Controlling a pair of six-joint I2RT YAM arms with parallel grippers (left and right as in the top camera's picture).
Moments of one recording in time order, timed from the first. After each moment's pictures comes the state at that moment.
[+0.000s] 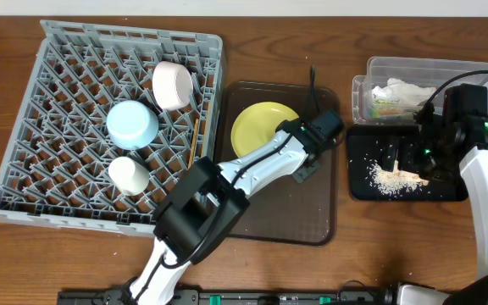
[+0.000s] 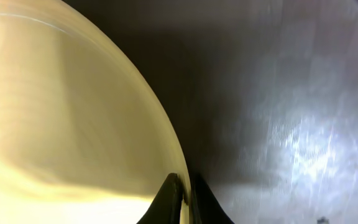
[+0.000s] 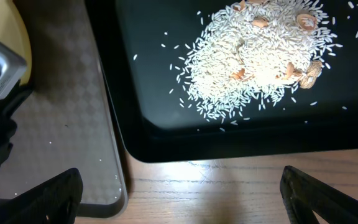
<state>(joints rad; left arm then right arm) -0.83 2.16 1.58 -0.80 -0.13 0.07 -0.16 1.44 1.20 -1.17 -0.16 0.07</state>
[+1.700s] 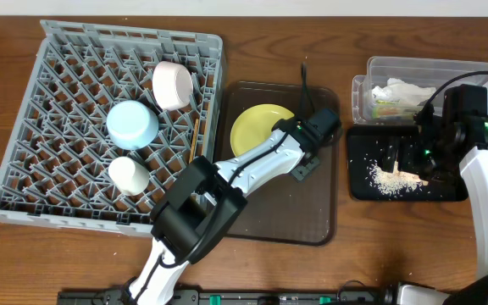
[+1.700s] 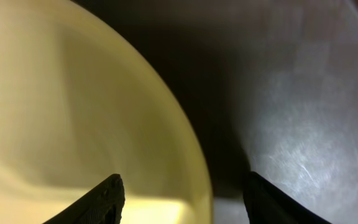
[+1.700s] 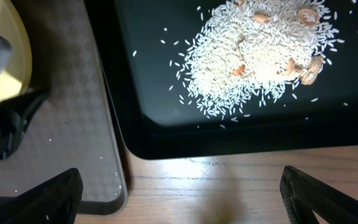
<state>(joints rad) -0.82 2.16 1.56 -0.74 -0.12 0.01 -0.16 1.44 1.20 -1.18 -0.16 0.07</state>
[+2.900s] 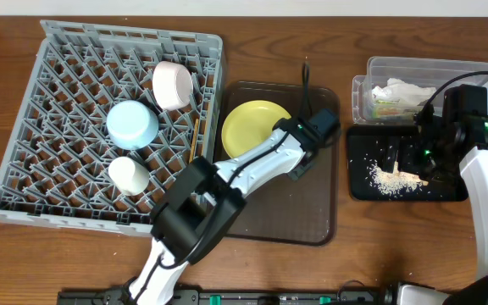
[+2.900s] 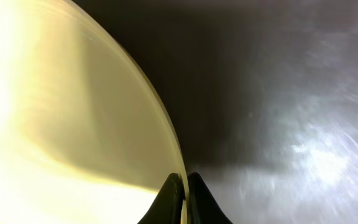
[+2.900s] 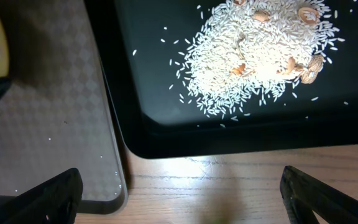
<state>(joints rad) -0.82 2.13 1.57 -0.83 -0.21 0.01 -0.16 1.44 1.20 -1.18 -0.16 0.07</state>
